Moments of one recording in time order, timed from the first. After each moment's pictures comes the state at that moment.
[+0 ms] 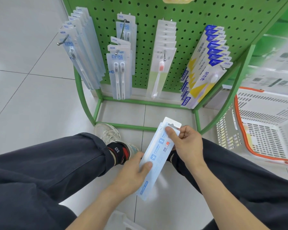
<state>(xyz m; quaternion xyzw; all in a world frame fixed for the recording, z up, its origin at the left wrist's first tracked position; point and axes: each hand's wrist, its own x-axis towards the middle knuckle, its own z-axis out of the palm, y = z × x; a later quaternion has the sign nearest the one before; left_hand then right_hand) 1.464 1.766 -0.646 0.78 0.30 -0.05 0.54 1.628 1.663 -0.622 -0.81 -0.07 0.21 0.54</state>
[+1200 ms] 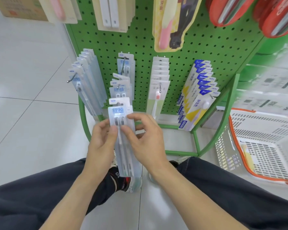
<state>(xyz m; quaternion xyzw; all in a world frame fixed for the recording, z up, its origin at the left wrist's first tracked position) 1.492 1.851 -0.544 0.62 0.35 0.29 0.65 1.593 1.772 -0.548 -0.73 -0.34 0.12 0.59</state>
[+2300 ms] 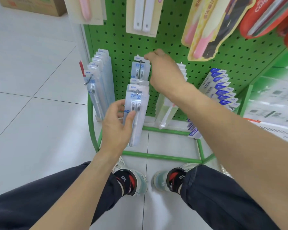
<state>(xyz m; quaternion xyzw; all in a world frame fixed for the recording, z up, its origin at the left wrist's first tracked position) 1.542 1.920 -0.568 0.72 0.30 0.38 0.50 1.706 1.891 -0.440 -0.87 -0.48 -0.06 0.13</state>
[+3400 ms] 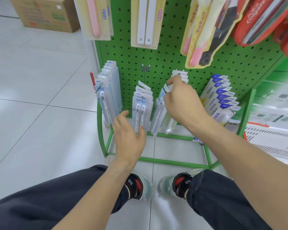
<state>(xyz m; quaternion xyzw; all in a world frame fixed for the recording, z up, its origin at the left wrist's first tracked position) 1.539 1.893 -0.566 0.79 0.38 0.32 0.37 1.672 1.821 -0.449 -0.88 -0.41 -0.04 0.23</state>
